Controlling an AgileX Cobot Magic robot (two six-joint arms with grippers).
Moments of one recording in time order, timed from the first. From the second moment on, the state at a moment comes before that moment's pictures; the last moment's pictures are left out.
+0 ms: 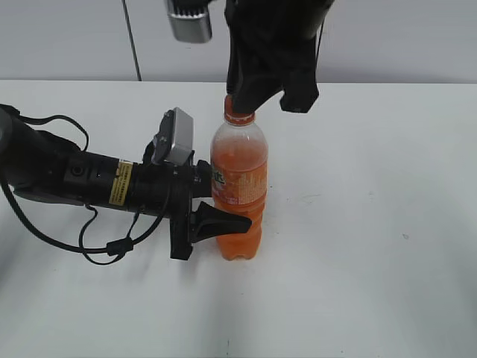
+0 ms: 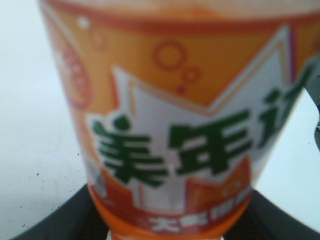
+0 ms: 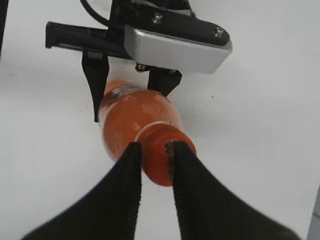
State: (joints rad) left arm -0.34 2.12 -0.96 1.40 -1.03 -0.58; right arm 0.73 1.79 -1.73 0.10 1.21 -1.18
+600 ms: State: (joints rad) left arm -0.34 2.12 -0.96 1.40 -1.03 -0.58; right arm 0.73 1.71 -1.73 0.14 1.21 -0.09
